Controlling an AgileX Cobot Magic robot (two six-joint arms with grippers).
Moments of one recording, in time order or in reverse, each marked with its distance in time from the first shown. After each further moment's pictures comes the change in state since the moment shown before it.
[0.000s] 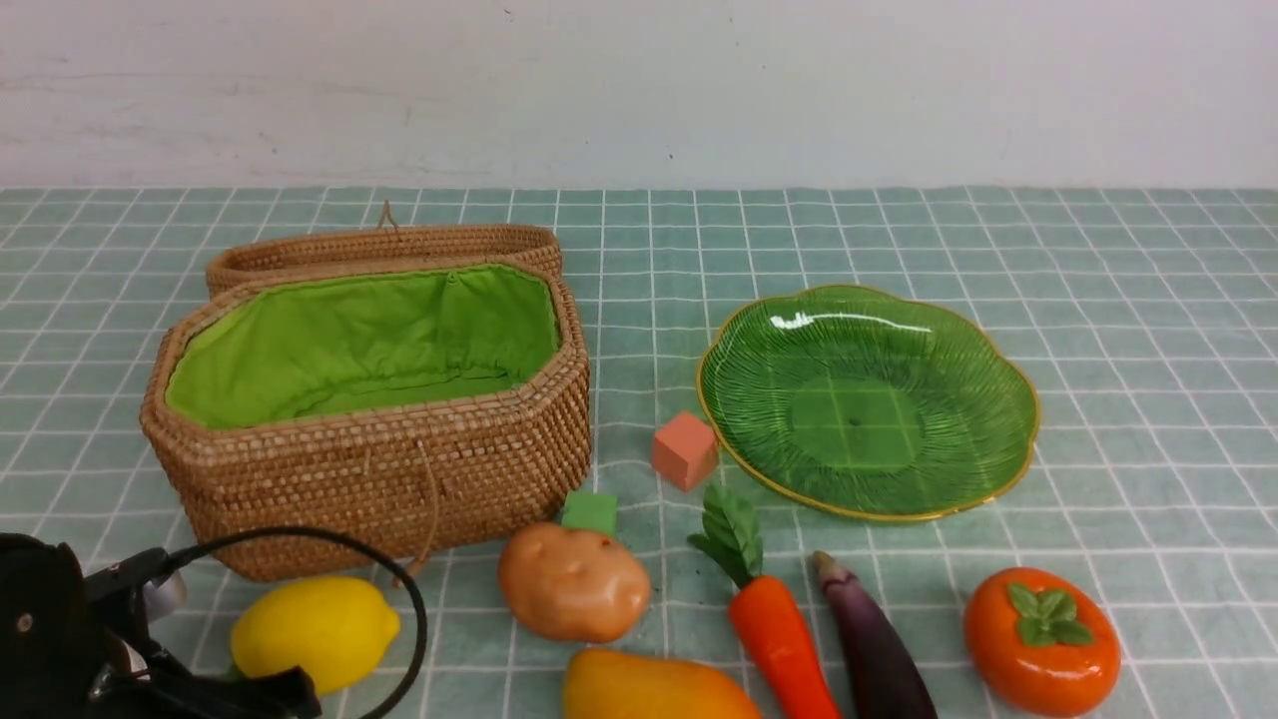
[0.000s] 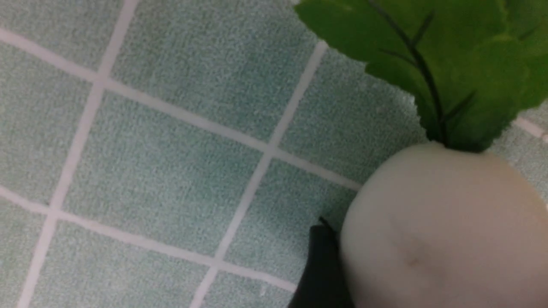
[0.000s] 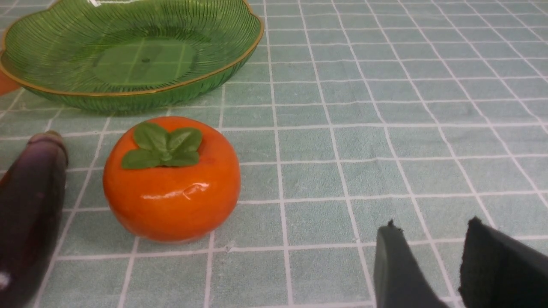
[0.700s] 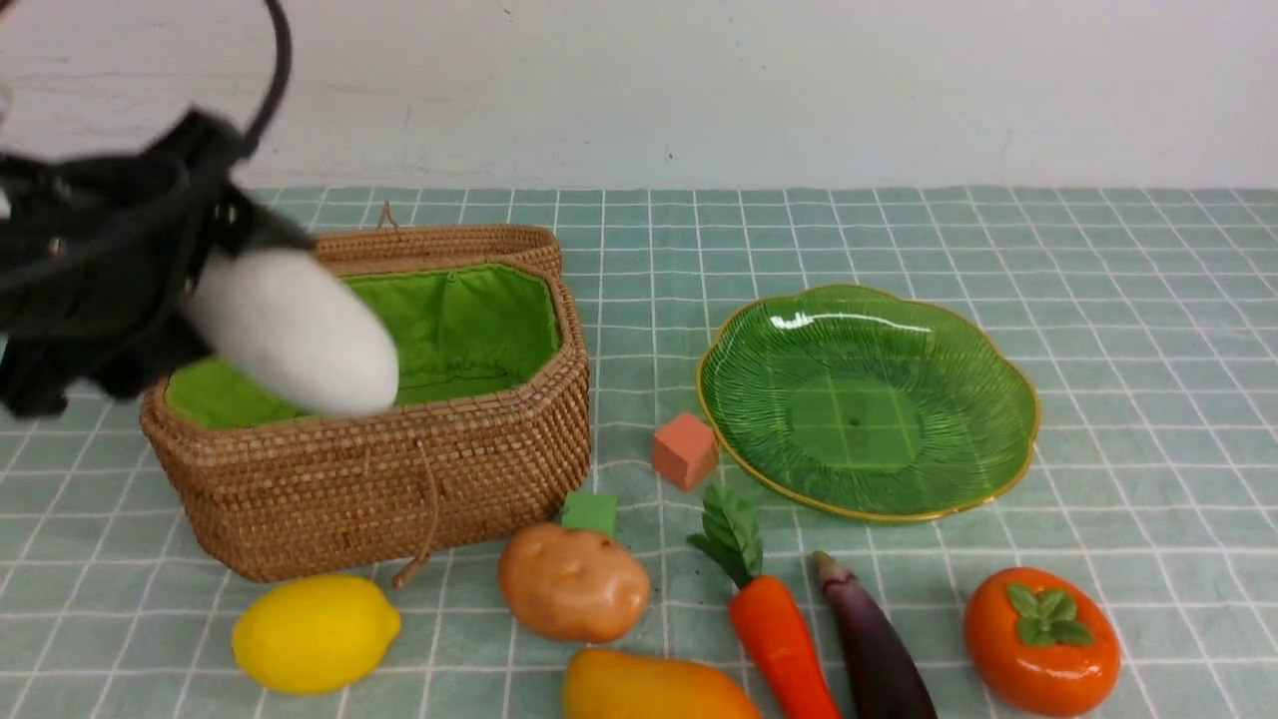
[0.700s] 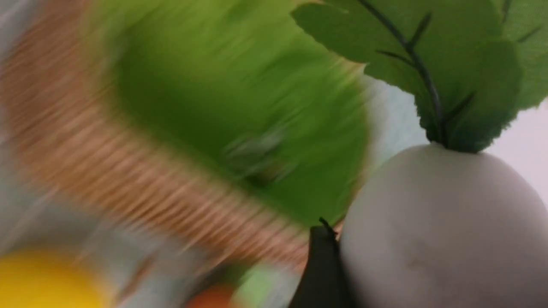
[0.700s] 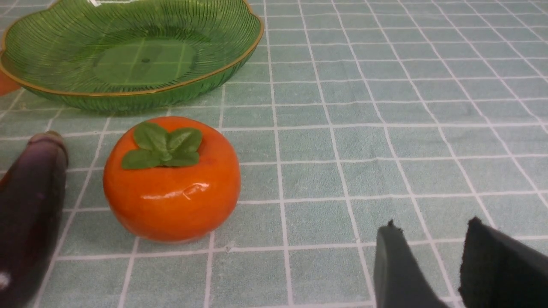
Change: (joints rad) right arm 0.000 0.000 0.000 0.000 0.000 0.000; left arm 0.000 -0.150 -0.595 -0.048 -0.088 -0.313
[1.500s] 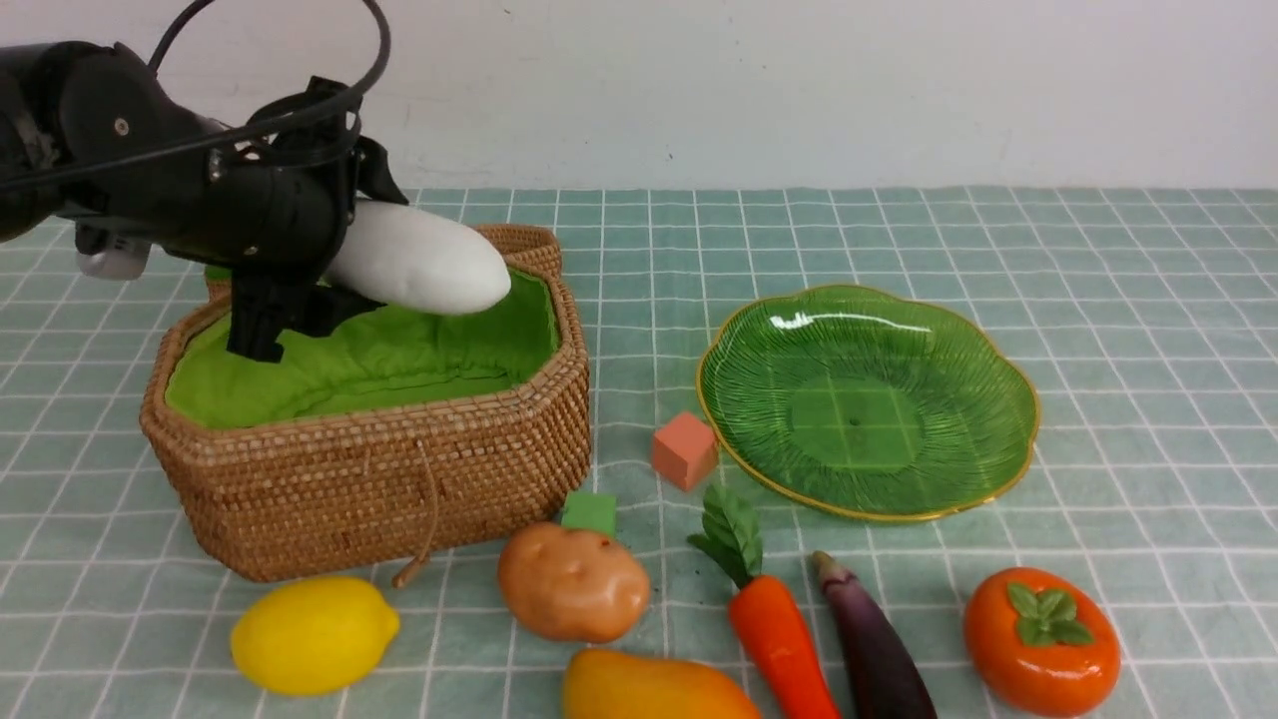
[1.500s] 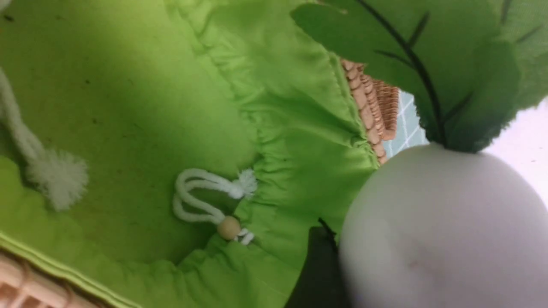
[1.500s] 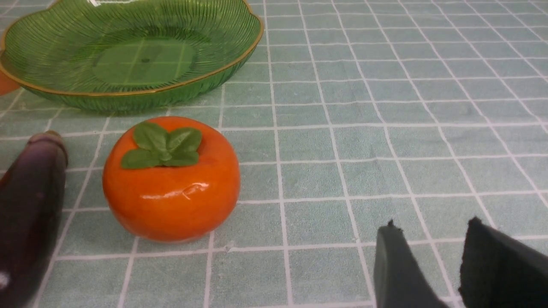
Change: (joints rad) right arm 0.000 0.000 0.000 0.000 0.000 0.000; left arm 0.000 0.379 -0.173 0.023 -0.046 -0.368
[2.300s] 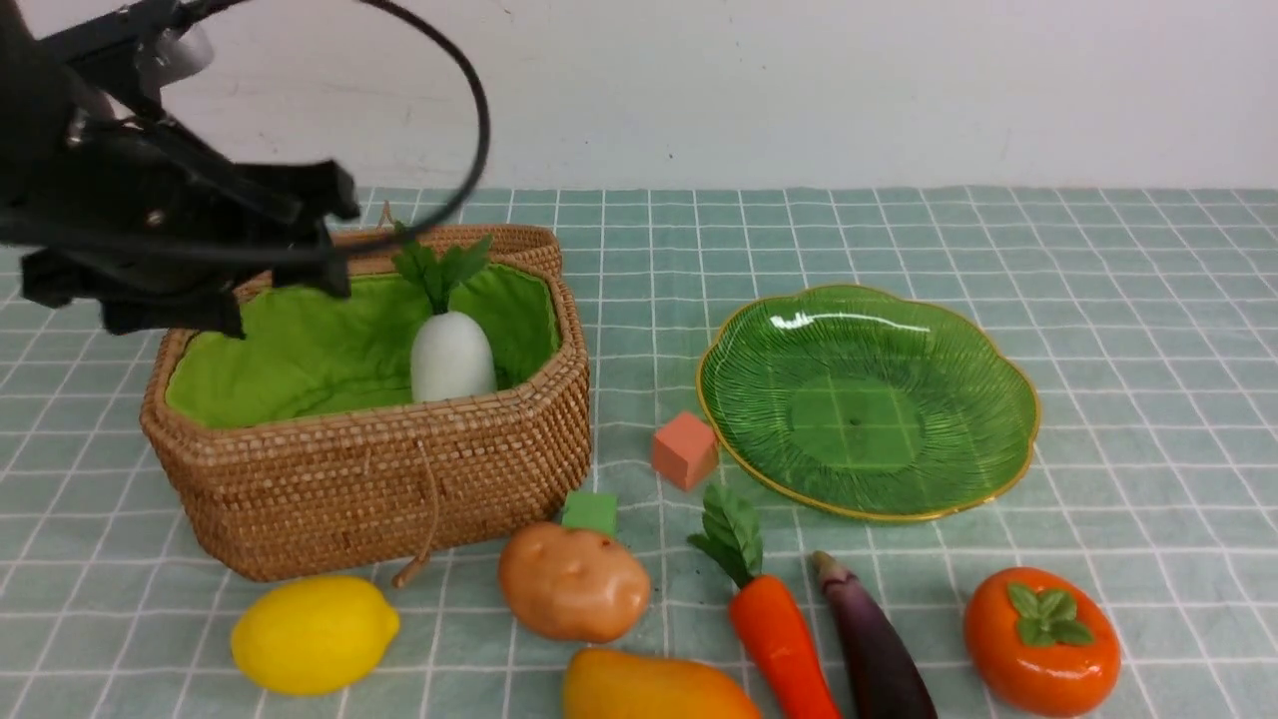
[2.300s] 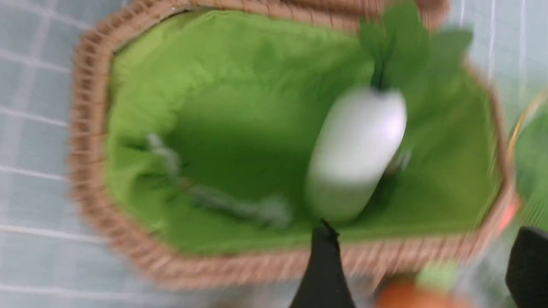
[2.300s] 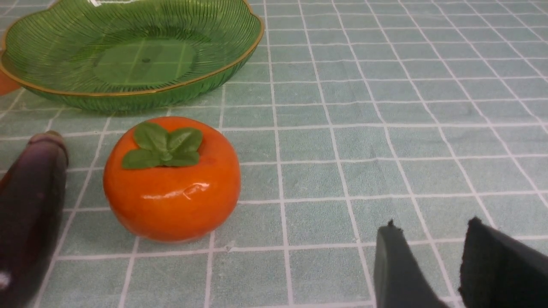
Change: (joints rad) right arm 0.000 0.000 0.000 0.000 0.000 0.000; left arm 0.000 -0.198 -0.004 0.084 0.435 1.012
